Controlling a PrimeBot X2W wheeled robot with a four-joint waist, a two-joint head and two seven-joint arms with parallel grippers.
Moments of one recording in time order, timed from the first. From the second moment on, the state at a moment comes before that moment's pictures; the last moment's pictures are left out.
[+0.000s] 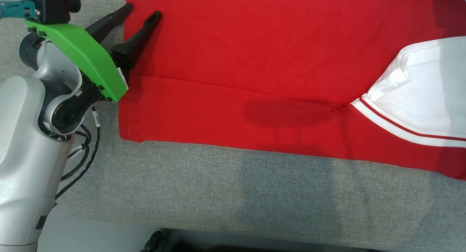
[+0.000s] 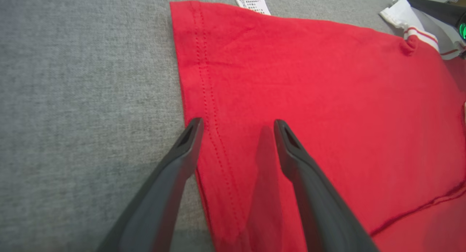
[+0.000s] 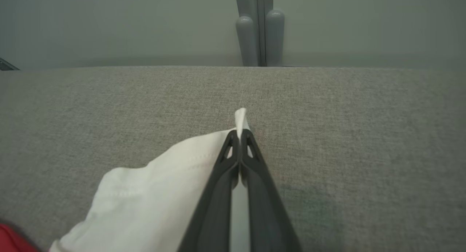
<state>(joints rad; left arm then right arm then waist) -0.78 0.33 -0.45 0.17 -0.92 -0.12 0.37 -1.12 -0.37 0.34 0.55 0.49 -0.07 0.34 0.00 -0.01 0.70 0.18</state>
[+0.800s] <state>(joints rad) -0.90 0.42 -0.32 0.39 -0.91 -0.12 0.28 -1.11 -0.22 0.42 0.44 0.54 0.07 0.23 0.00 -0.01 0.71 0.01</state>
